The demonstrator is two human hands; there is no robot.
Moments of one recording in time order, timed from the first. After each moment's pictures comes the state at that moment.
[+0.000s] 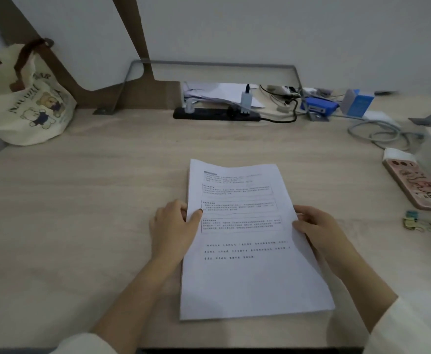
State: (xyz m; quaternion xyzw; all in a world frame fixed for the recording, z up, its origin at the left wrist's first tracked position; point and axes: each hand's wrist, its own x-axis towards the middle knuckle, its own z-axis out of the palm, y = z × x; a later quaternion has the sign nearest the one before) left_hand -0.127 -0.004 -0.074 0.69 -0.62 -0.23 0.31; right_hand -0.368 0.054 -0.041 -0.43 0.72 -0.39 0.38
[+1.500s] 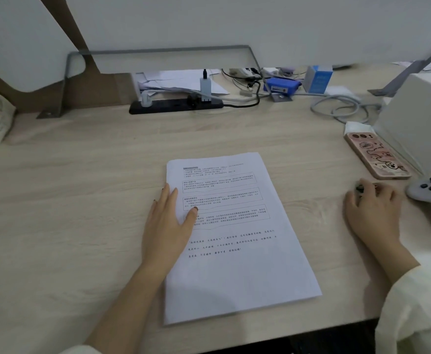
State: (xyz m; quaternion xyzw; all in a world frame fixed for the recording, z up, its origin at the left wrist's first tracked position) left_hand -0.176 0.002 -0.083 0.63 -0.69 -0.26 0.24; right_hand -0.525 0.067 -0.100 -0.42 0.87 -0.21 -0.11
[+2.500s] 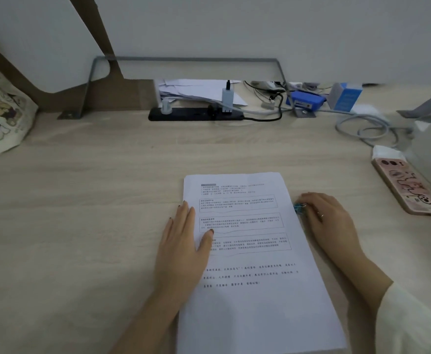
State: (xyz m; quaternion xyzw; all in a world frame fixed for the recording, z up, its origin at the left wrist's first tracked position) left_hand -0.172 -0.004 -0.094 0.60 -0.74 -0.20 0.24; right_hand -0.444 0.012 -0.078 -0.64 0.71 -0.30 -0.01
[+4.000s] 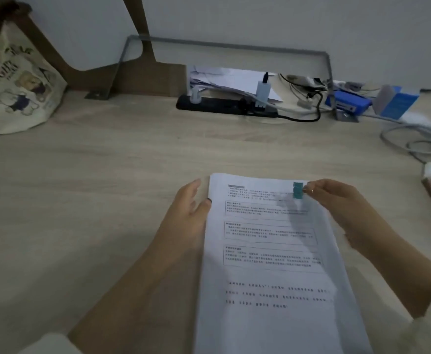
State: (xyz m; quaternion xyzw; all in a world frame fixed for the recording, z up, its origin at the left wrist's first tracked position) left_hand -0.150 -0.047 -0.039 0.57 -0.57 -0.46 0.37; right_hand -0.385 -0.039 -0.004 -0.47 0.73 -0.34 0.35
